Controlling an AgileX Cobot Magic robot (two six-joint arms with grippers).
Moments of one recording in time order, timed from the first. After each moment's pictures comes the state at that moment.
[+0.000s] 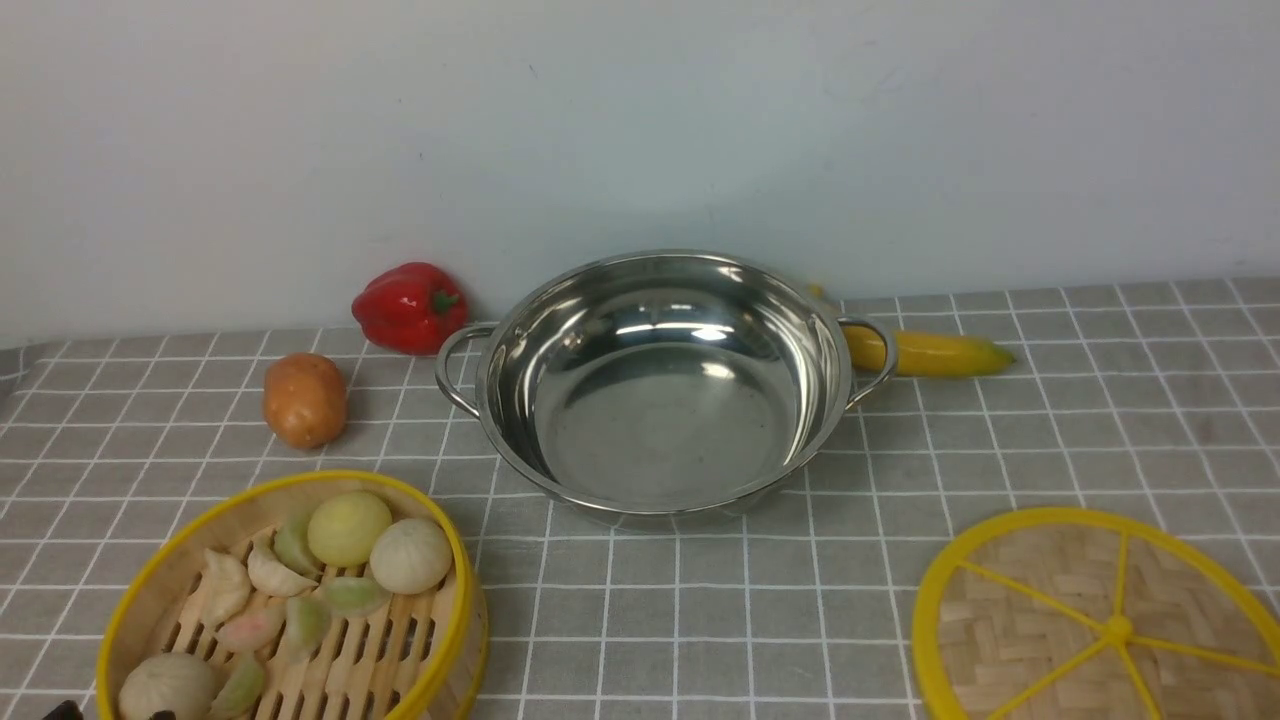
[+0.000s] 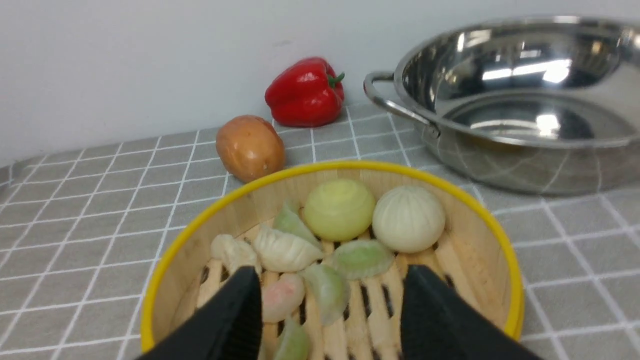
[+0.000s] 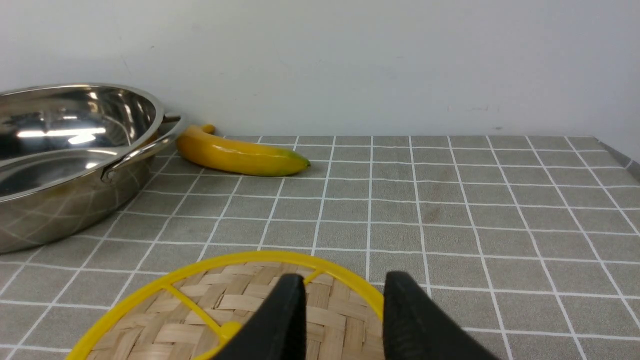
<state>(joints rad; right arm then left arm) 0.04 0.00 0.01 -0.05 0.34 0.18 -0.03 0.00 0.01 -0.25 0.29 0.28</state>
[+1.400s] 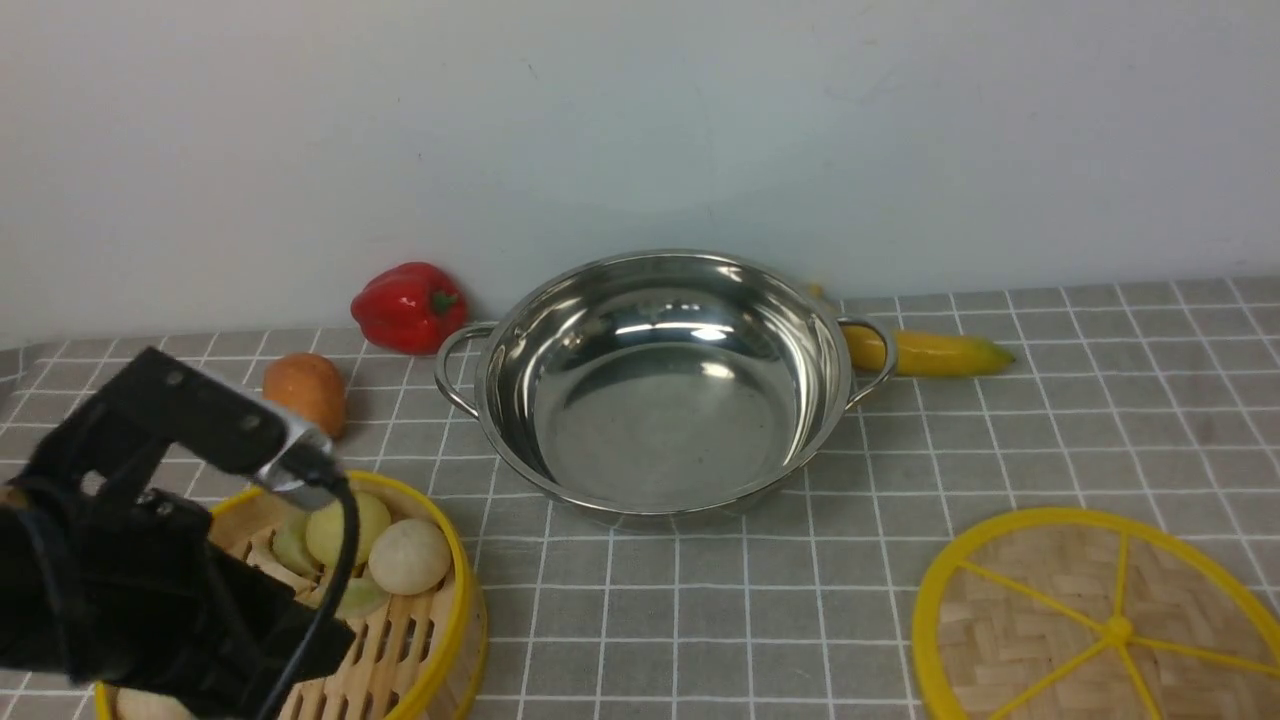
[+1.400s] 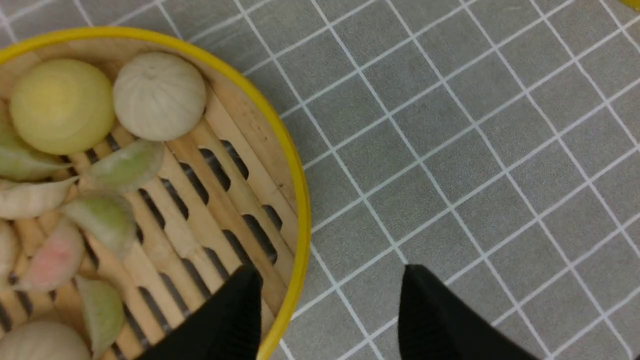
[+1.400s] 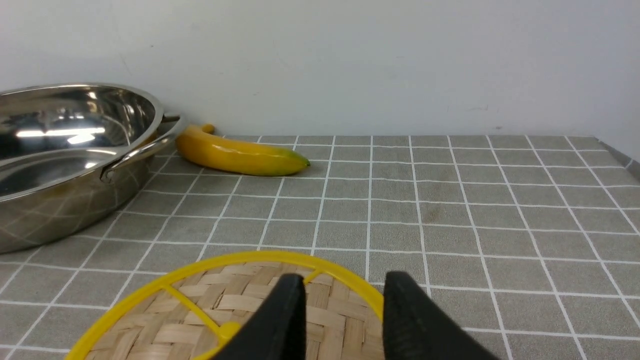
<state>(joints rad) 0.04 0.00 0.01 -0.05 0.34 0.18 -0.03 1.09 -0.80 -0.45 1.02 0.71</state>
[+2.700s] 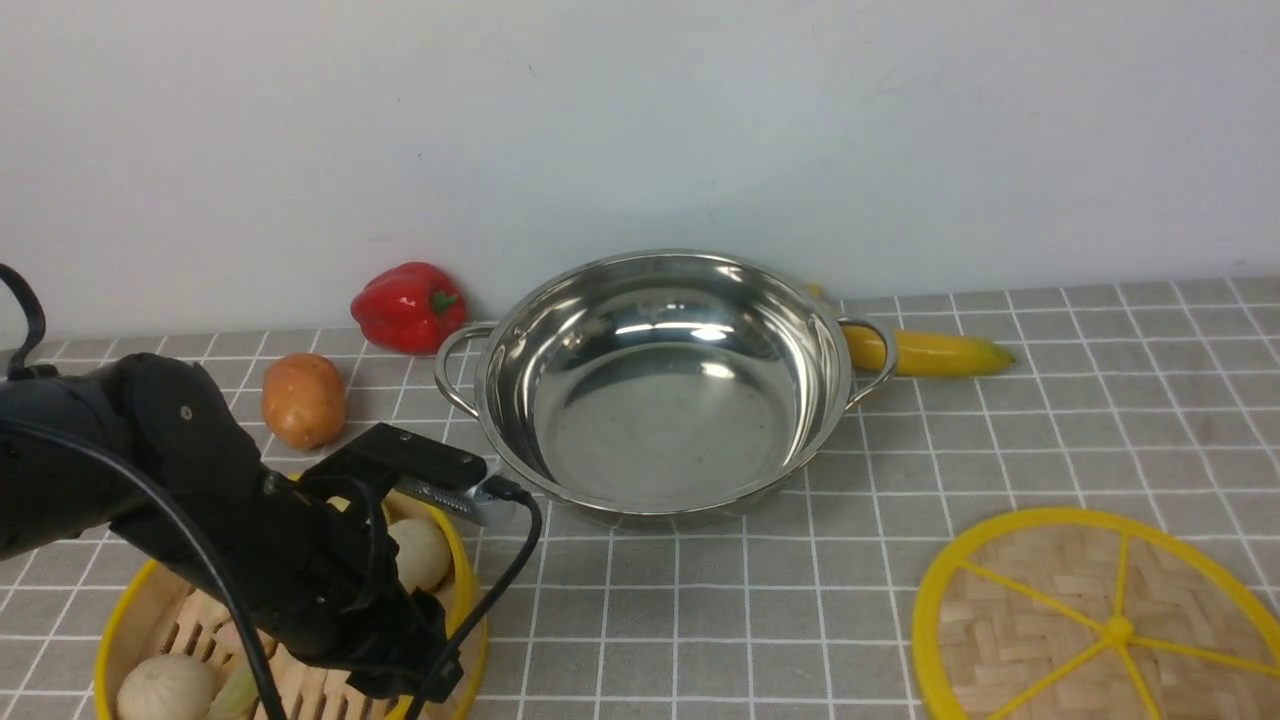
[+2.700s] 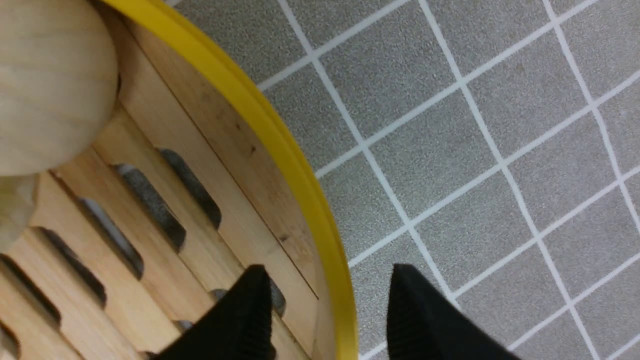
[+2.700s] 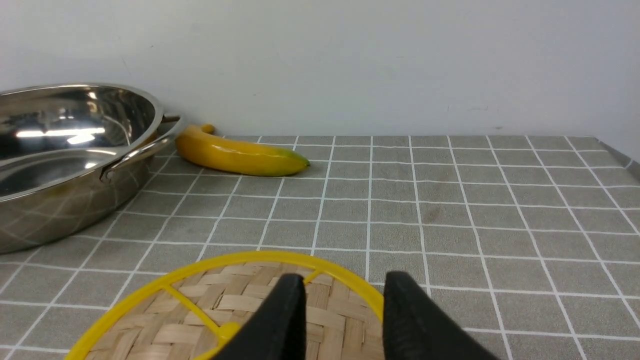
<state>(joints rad) 0.04 0.00 0.01 -0.05 0.34 0.18 -0.16 1.59 -0.84 -0.42 0.83 0.66</state>
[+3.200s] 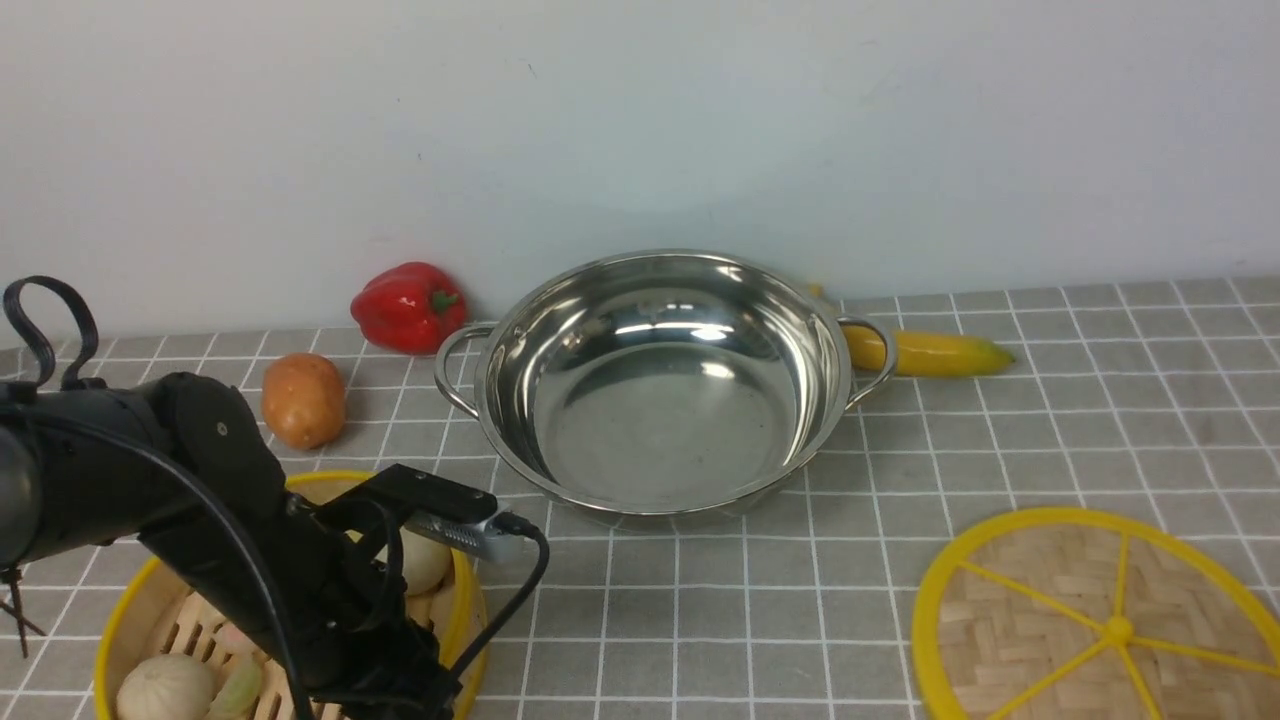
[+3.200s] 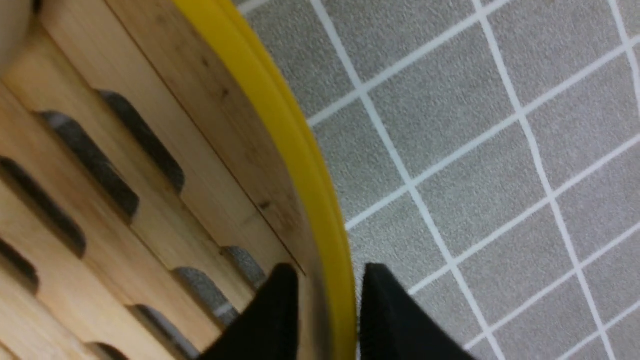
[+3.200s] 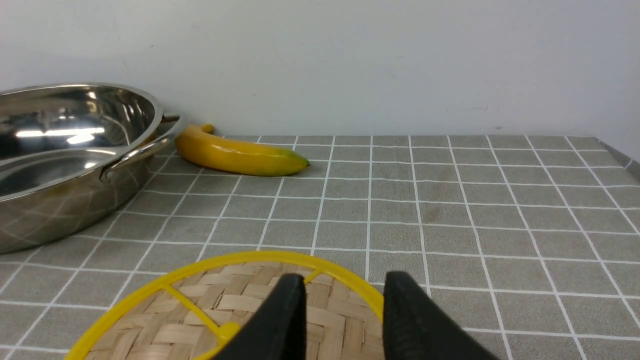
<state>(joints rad) 0.04 0.00 0.01 -0.05 0.34 0.18 -0.16 1.66 -0.84 -0.41 0.89 0.66</state>
